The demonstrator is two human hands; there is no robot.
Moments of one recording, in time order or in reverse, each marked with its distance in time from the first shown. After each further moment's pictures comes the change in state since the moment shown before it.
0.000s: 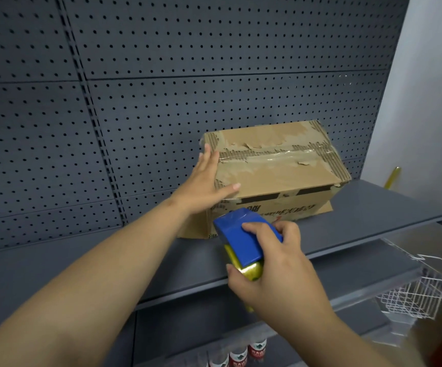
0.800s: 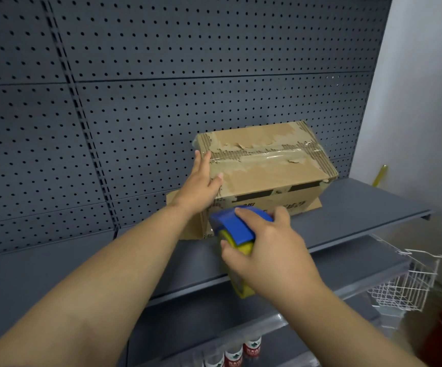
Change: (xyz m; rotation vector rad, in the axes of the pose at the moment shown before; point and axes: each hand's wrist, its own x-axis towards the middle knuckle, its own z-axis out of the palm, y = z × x) left_hand 0.007 0.013 0.016 -0.213 0.124 -0.092; right_hand 0.018 -0.004 -0.011 -0.069 0.033 0.037
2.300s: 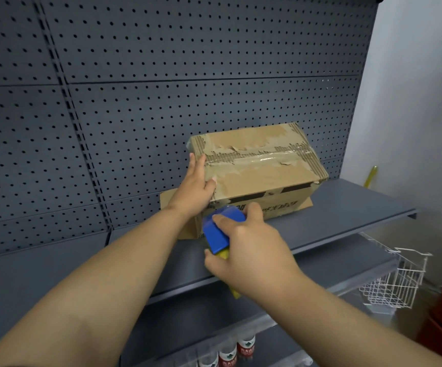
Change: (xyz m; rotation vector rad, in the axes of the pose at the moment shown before) left_hand -0.002 0.001 0.007 0.033 0.031 0.000; right_hand 0.004 -0.008 -0.001 -0.164 -0.084 -0.155
